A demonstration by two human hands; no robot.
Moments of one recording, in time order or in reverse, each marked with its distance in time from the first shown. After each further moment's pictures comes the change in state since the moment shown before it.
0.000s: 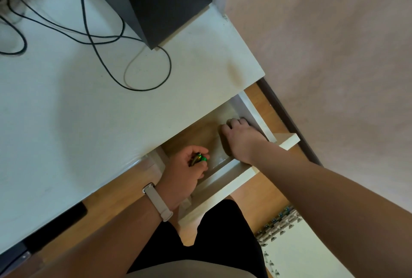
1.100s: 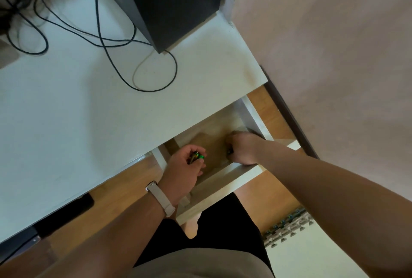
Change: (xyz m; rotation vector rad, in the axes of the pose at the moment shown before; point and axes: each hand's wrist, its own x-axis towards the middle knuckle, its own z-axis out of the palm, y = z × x) left_hand -0.002 0.000 0.006 0.068 0.148 0.027; right_hand 0.017 0.013 0.011 0.195 -0.220 -0.007
